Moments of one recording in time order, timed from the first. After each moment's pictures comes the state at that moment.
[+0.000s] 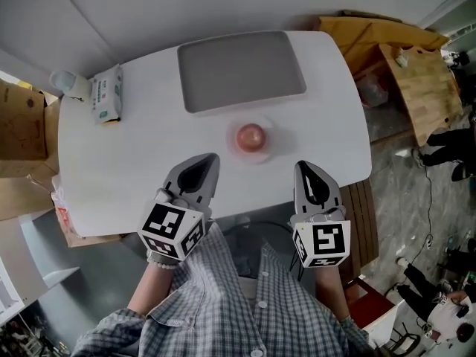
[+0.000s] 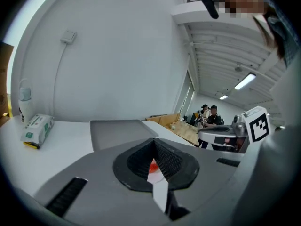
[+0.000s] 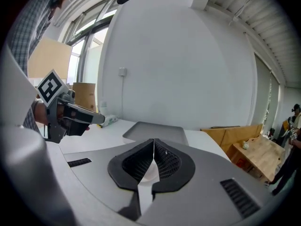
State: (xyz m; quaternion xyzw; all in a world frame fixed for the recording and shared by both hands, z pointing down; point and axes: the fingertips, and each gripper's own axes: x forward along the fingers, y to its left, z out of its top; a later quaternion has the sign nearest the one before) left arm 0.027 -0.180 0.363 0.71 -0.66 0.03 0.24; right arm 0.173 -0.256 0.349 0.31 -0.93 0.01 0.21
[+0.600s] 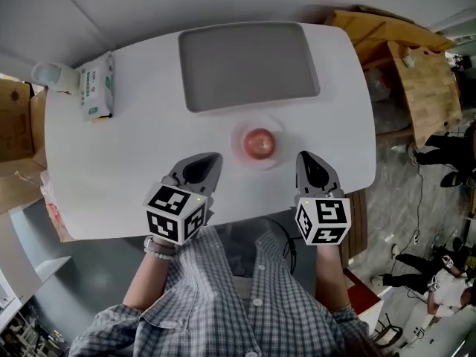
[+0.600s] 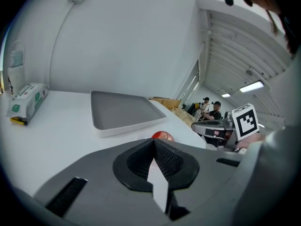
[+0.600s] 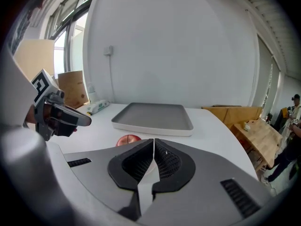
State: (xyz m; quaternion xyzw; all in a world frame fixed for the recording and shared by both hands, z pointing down) left arm 0.007 -0.201 0.445 0.70 -0.60 0.06 0.37; right arm 0.153 -0.309 0.431 0.32 -0.89 0.08 0.31
